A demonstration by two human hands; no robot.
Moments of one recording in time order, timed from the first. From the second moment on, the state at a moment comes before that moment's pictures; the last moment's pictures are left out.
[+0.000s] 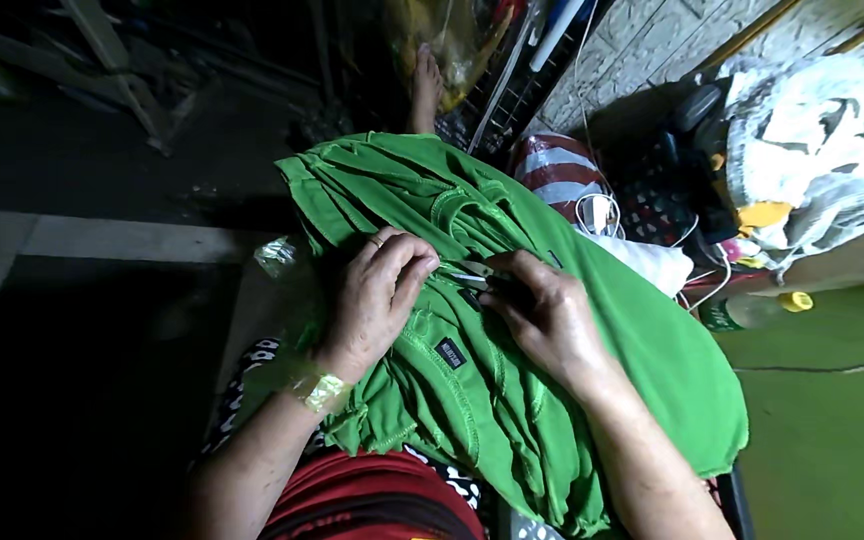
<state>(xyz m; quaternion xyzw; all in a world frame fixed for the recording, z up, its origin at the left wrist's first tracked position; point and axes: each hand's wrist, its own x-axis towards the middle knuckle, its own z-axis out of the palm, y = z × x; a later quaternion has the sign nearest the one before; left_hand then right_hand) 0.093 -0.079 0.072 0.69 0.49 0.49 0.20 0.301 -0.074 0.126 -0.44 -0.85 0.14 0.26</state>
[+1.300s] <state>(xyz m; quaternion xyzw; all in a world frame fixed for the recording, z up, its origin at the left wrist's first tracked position) 0.094 -0.085 0.060 0.60 0.49 0.56 0.29 0.282 -0.064 0.126 -0.42 -0.88 0.05 0.23</state>
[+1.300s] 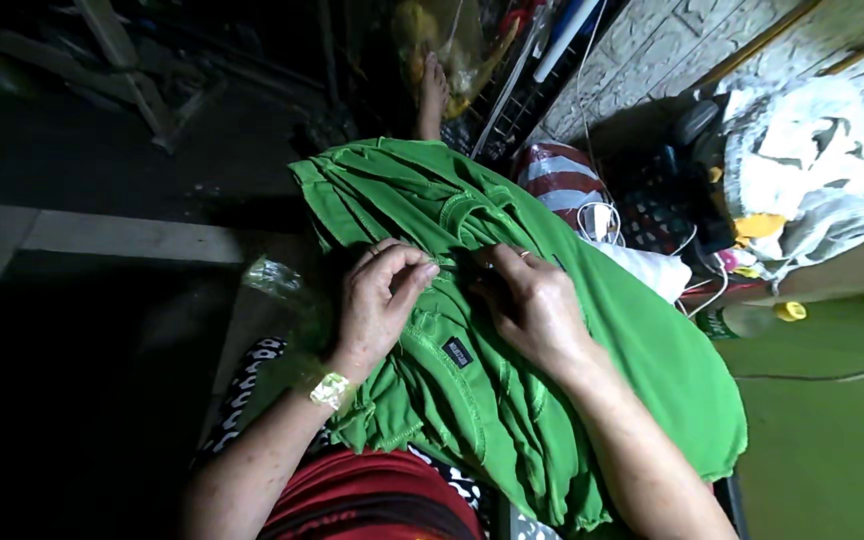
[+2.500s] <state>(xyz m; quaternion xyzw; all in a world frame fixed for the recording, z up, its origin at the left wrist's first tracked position) 0.089 -0.092 0.049 0.62 0.45 0.57 0.28 0.276 -0.052 0.111 -0.35 -0.90 0.00 0.27</state>
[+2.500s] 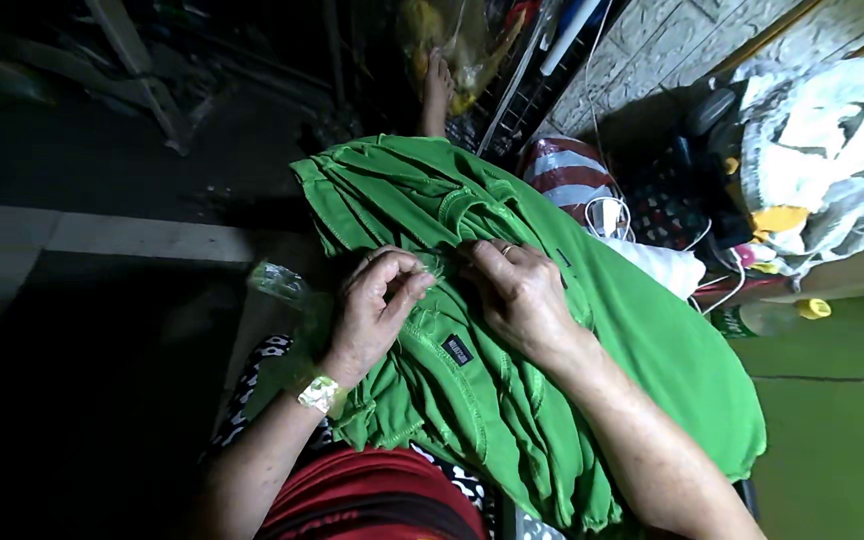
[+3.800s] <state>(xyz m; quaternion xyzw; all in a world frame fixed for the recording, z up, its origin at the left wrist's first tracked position) 0.085 -0.062 0.082 0.66 0.49 0.52 0.24 0.303 -0.061 0.138 -0.47 -0.67 0.46 0.33</state>
